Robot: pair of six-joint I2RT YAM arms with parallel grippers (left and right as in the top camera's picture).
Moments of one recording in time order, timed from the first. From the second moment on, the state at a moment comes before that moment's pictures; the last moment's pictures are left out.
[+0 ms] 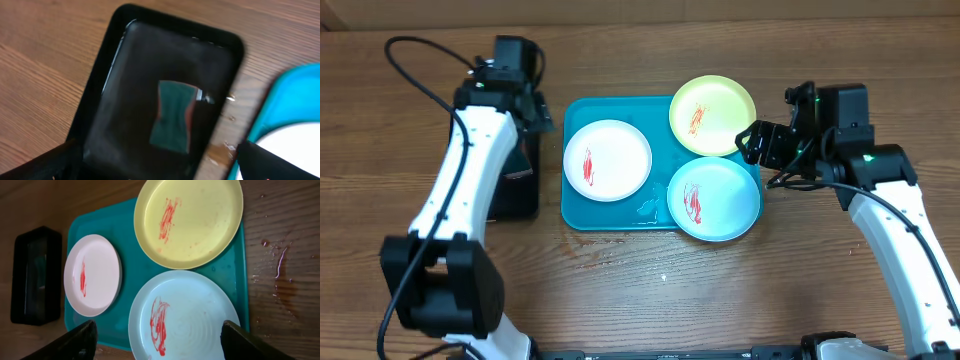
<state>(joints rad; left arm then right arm) -0.06 1.82 1.56 -0.94 -0.41 -0.41 0.11 1.39 1.17 -0.74 -0.35 0.35</state>
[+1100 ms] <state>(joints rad) 0.03 2.09 1.56 -0.83 -0.20 -0.36 0.11 1.43 1.17 -0.76 -0.34 0.38</state>
